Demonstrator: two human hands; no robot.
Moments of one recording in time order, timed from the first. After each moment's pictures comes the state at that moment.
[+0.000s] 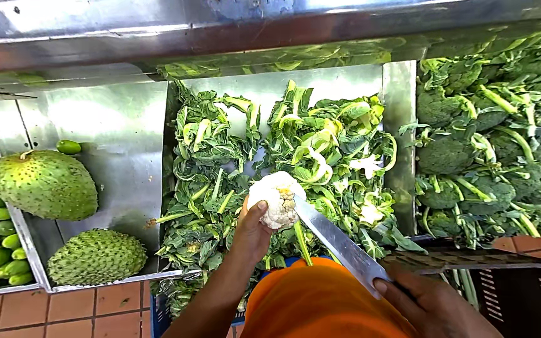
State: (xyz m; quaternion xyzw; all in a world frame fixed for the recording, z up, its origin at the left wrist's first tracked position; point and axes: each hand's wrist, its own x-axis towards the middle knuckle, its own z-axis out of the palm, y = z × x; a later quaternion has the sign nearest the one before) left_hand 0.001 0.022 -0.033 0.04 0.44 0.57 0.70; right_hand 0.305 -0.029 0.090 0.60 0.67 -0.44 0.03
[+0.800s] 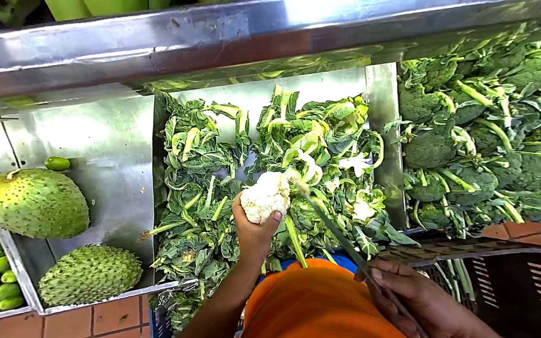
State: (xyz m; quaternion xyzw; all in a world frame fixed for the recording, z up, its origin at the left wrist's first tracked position) left_hand 0.029 0.021 -0.056 0.31 0.60 0.58 0.45; right_hand 0.329 -0.029 0.045 0.46 0.20 -0.85 -0.15
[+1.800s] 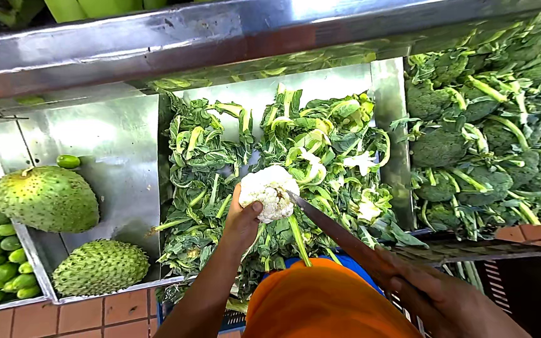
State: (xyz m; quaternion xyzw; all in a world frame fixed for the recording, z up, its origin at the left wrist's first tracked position) left_hand -0.014 0.040 -0.038 0.24 0.38 0.58 0.68; right_hand 0.324 -0.033 0.104 0.57 0.74 -0.35 0.00
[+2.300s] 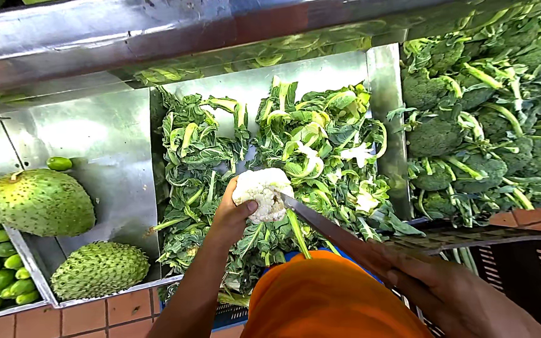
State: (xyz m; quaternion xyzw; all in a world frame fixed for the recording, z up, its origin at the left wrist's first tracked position) left_hand -0.037 0.045 -0.027 0.30 0.42 0.52 0.69; right_hand 0.324 -0.029 0.098 0.54 0.76 -0.34 -0.02
